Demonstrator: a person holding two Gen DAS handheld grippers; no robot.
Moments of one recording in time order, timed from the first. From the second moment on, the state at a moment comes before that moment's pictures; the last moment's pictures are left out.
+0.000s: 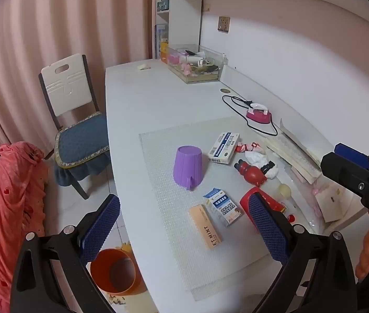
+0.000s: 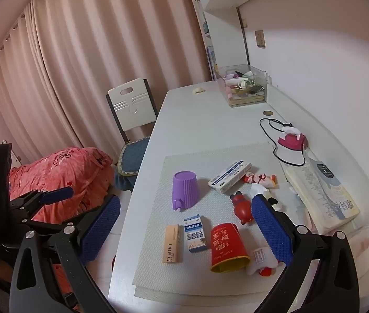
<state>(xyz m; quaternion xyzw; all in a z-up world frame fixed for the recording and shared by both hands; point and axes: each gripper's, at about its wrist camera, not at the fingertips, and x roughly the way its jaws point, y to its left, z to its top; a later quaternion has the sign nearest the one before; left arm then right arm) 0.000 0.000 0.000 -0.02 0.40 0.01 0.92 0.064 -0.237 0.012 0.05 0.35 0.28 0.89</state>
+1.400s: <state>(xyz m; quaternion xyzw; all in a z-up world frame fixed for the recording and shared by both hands) 0.000 -0.005 -0.013 -0.02 0.42 0.00 0.91 0.068 -0.233 0.006 0.05 0.35 0.28 0.89</state>
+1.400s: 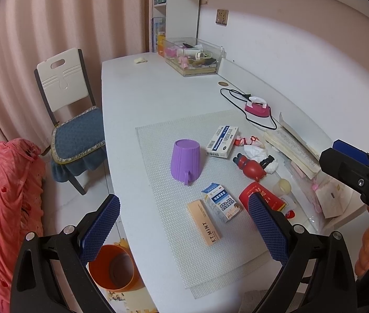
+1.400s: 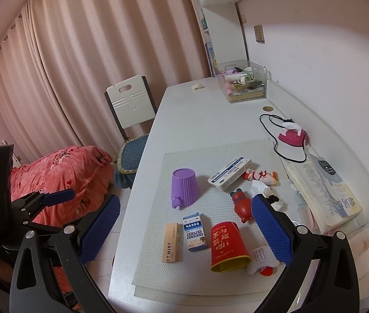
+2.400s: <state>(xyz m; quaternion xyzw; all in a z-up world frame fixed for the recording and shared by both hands) 0.001 -0.008 -0.022 -0.02 0.43 -0.01 0.90 0.066 -0.241 -0.004 0.06 0.36 0.27 0.89</state>
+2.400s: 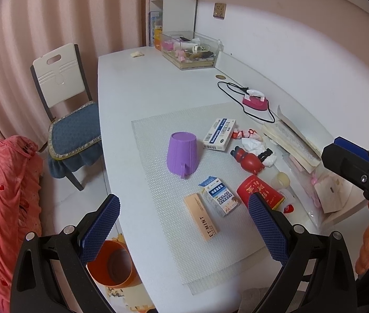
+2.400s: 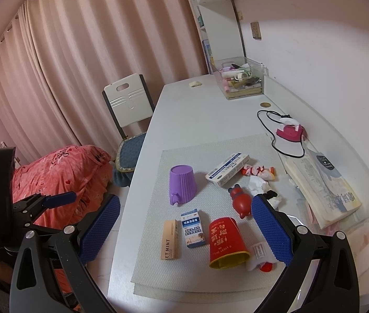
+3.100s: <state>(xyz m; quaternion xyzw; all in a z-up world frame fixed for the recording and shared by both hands) 0.004 -0.014 -0.018 -0.02 0.45 -0.02 0.90 0.061 -0.249 0.001 0.06 0.38 0.26 0.89</state>
